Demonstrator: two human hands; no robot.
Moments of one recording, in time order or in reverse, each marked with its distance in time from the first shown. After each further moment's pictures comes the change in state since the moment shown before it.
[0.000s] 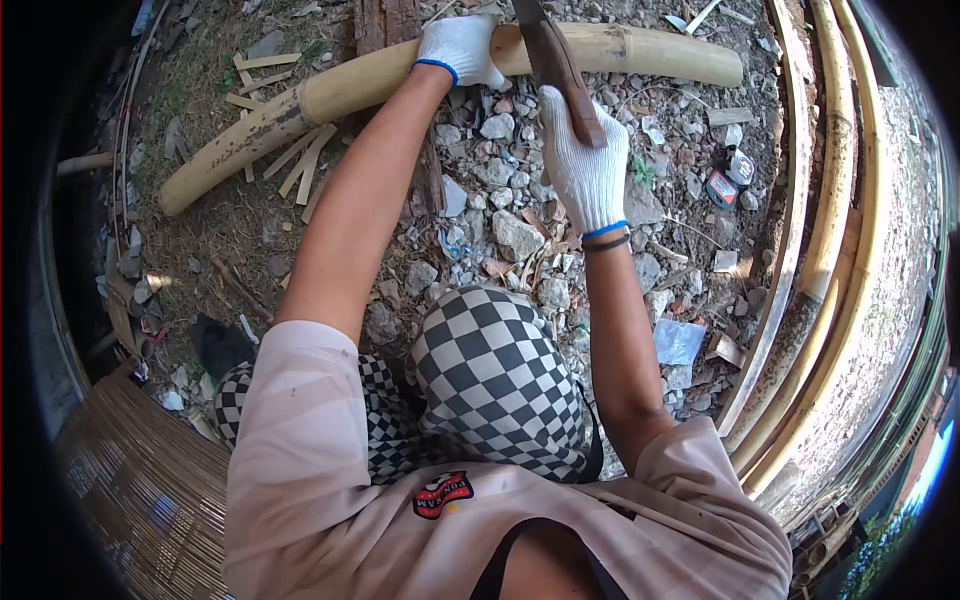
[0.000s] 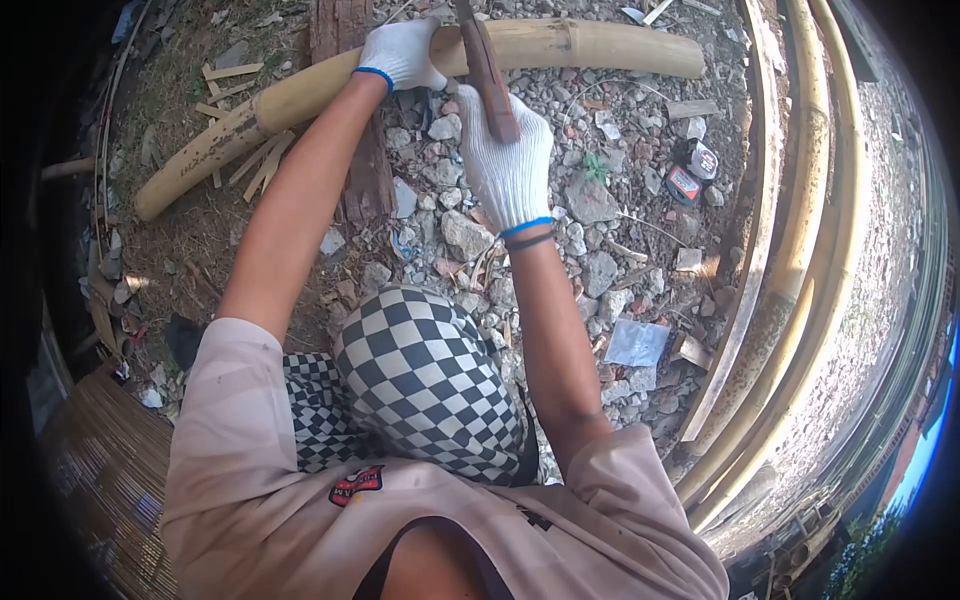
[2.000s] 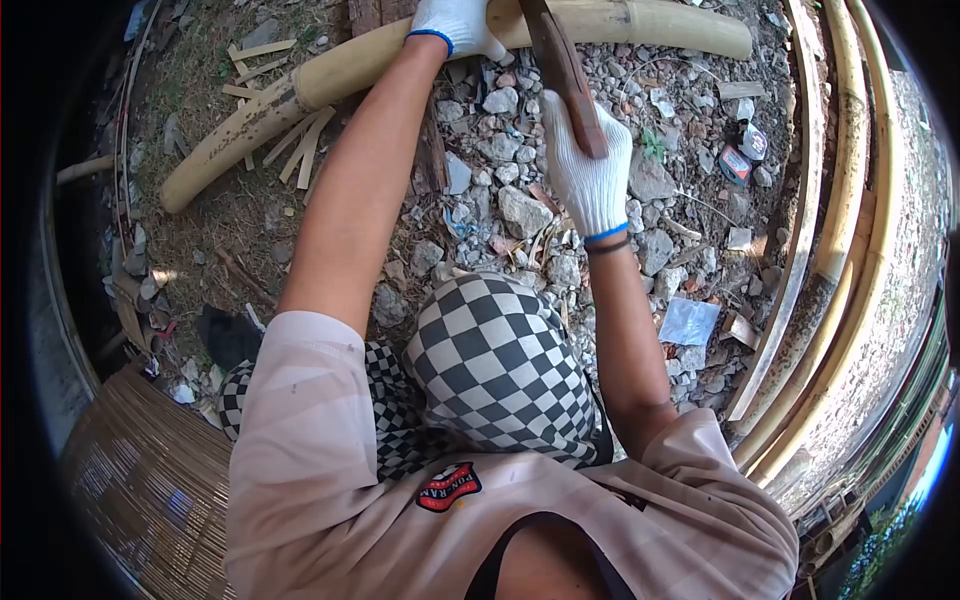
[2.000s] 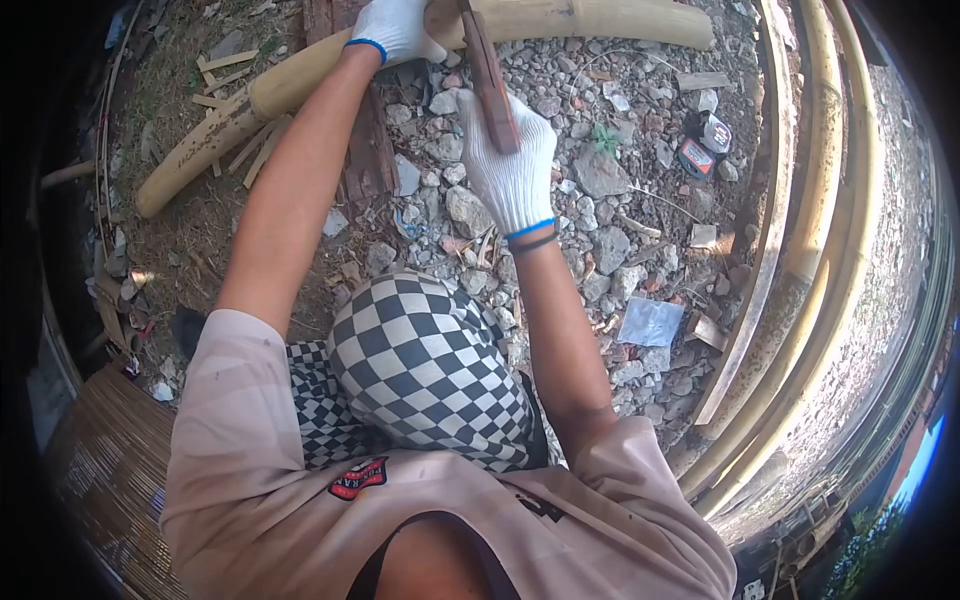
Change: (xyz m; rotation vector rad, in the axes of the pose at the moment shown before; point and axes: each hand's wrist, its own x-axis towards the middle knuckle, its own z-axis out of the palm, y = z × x) left_hand -0.012 0.017 -0.037 -0.035 -0.175 -0.049; right_hand -0.030 0.010 -0.005 -0.061 -0.039 0.091
